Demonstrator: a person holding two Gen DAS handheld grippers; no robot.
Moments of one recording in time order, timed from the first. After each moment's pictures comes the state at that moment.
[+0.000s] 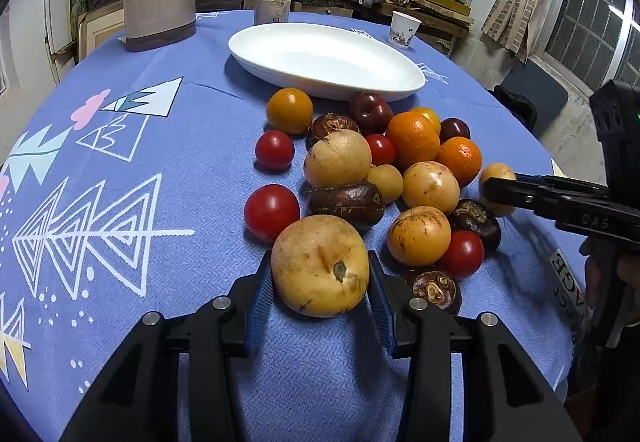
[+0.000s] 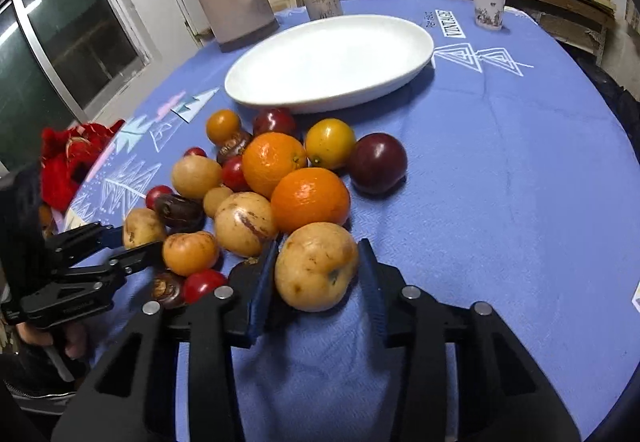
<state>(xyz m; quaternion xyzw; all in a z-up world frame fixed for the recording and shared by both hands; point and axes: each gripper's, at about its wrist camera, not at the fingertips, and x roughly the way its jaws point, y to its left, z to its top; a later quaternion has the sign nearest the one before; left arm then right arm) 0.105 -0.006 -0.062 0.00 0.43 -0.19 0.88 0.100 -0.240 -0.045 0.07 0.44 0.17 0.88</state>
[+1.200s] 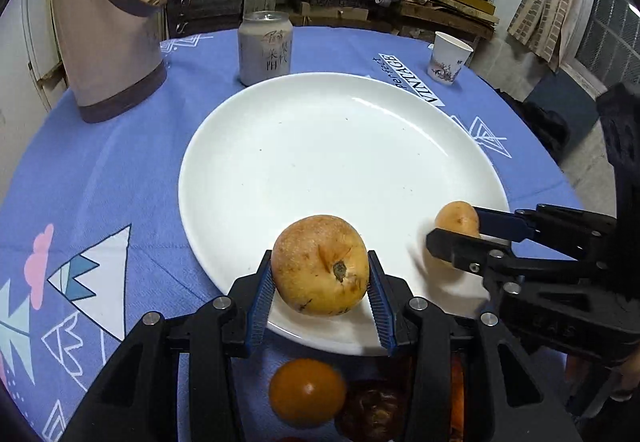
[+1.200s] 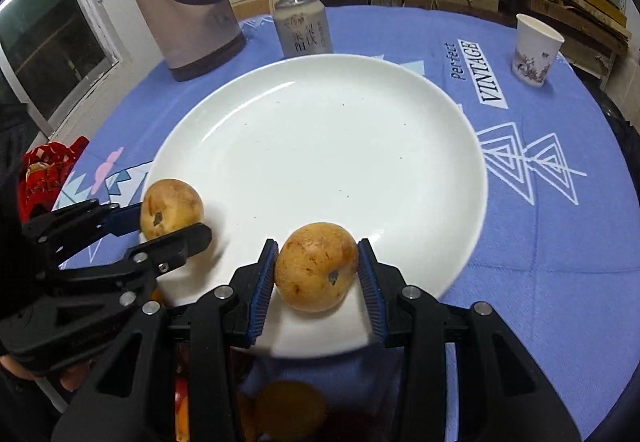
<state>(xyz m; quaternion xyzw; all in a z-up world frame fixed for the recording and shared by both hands) 0.298 -0.058 -0.039 0.03 0.45 -0.17 0.88 0.295 -0.208 -0.036 0.04 0.47 0.14 0.87</state>
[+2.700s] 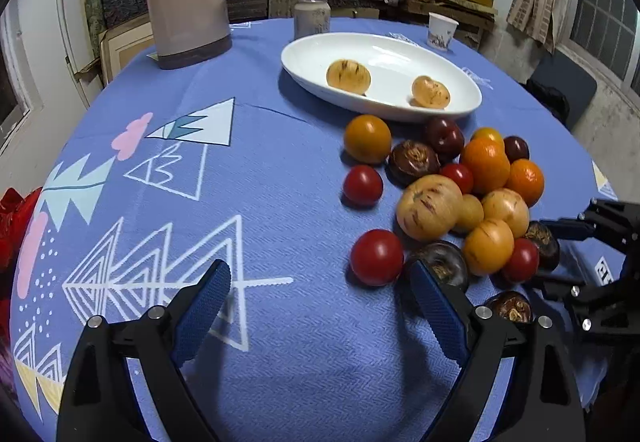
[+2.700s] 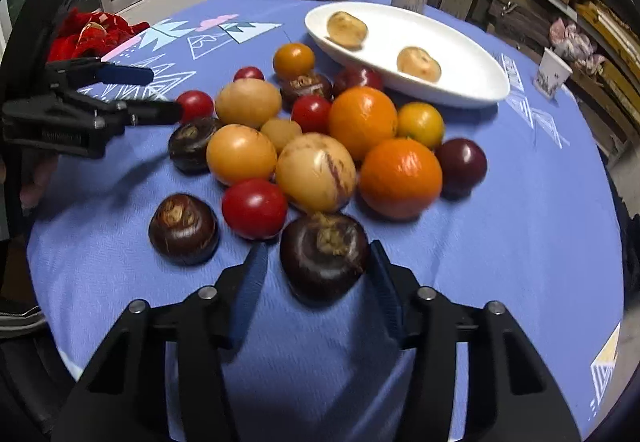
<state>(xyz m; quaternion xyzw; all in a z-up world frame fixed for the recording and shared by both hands) 0.134 0.021 -0.051 0.06 0.43 -0.13 0.89 0.085 -0.168 -0.062 -0.13 0.44 0.21 0.86</state>
